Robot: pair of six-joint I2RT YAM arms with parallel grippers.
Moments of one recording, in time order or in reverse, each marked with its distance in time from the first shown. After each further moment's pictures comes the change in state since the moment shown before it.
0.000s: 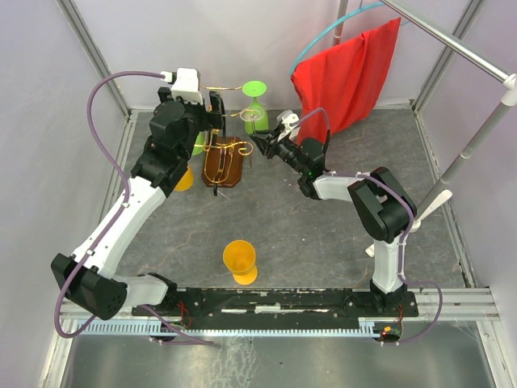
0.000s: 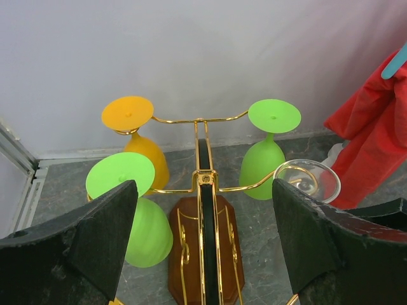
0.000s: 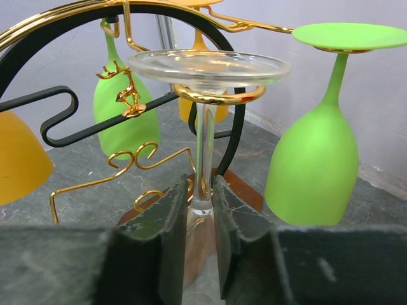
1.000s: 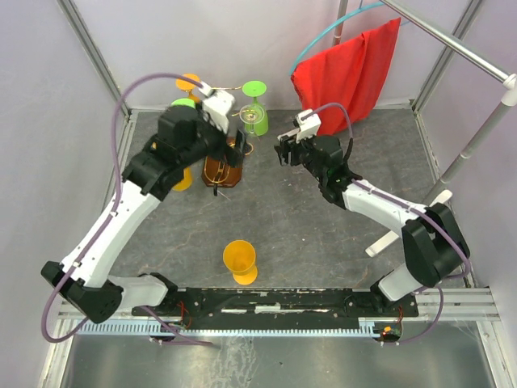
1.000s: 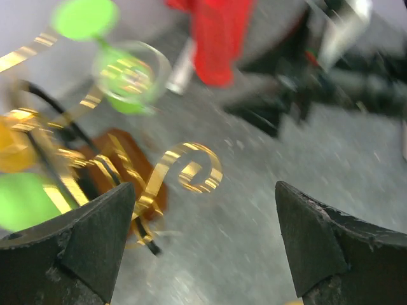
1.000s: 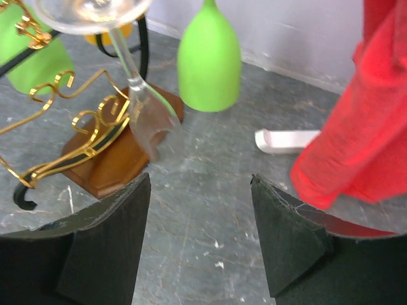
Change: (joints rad) left arm -0.079 -0.014 0.178 -0.465 0.420 0.073; right arm 0.006 -0.438 -0.143 -0.626 0.327 -0.088
